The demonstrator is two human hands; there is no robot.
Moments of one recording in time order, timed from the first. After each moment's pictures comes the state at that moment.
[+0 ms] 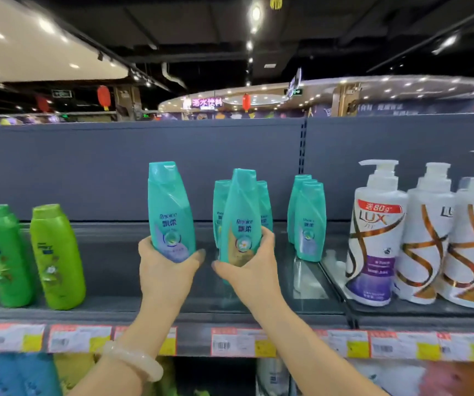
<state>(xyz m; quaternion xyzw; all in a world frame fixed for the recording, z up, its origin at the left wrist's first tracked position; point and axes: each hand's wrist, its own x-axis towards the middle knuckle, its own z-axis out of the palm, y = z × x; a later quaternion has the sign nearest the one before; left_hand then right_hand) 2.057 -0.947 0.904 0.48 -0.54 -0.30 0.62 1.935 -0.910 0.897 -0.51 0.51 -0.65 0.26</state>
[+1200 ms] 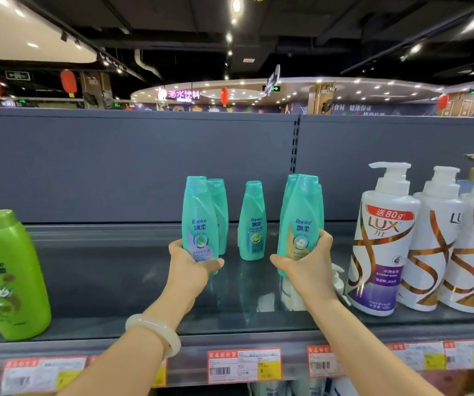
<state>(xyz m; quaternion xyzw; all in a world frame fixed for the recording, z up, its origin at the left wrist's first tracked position) 2.020 -1.015 0.886 0.43 -0.58 -0.49 0.49 1.854 -0.932 0.888 -0.40 0.60 -0.67 0.15</state>
